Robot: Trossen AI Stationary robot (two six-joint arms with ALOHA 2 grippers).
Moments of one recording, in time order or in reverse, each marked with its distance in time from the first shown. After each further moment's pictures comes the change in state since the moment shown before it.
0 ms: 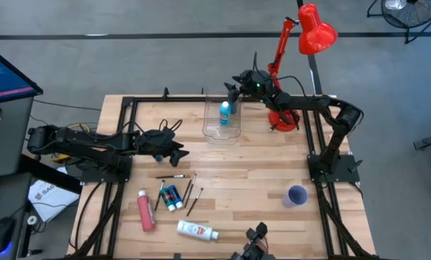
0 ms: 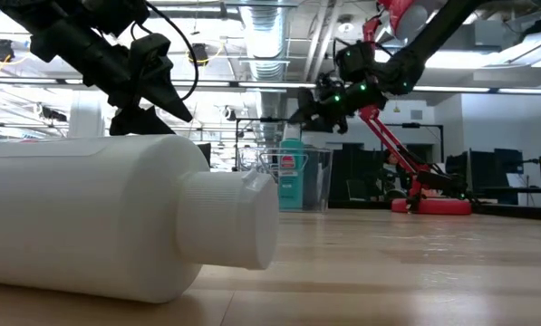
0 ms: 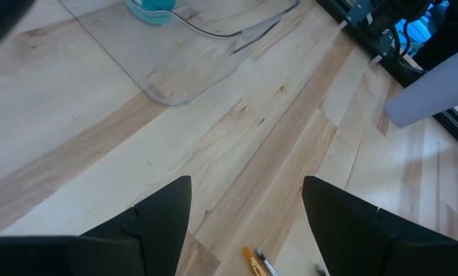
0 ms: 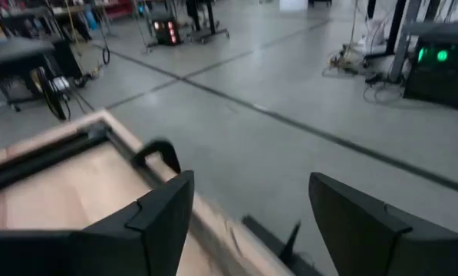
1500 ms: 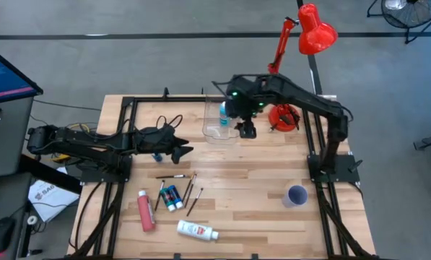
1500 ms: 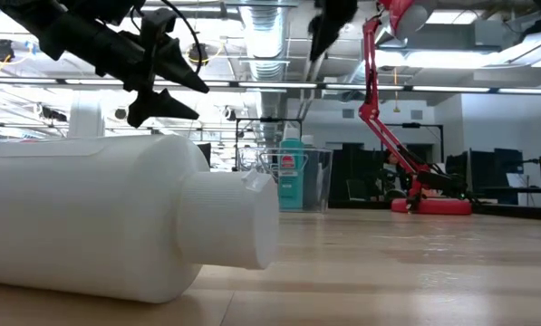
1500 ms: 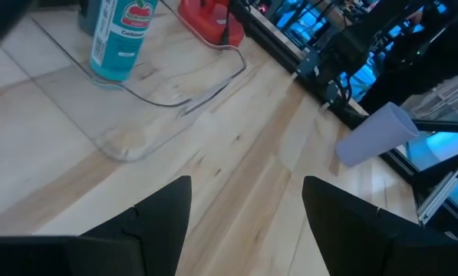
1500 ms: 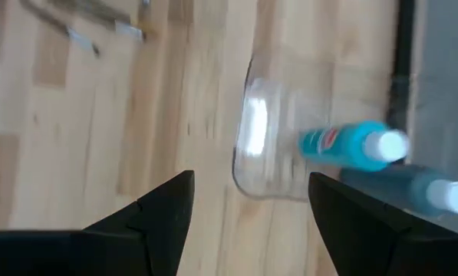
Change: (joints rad) left arm 0.000 -0.004 0.001 0.184 0.004 0.009; right arm 0.410 0.091 1.034 -1.916 -0.065 -0.515
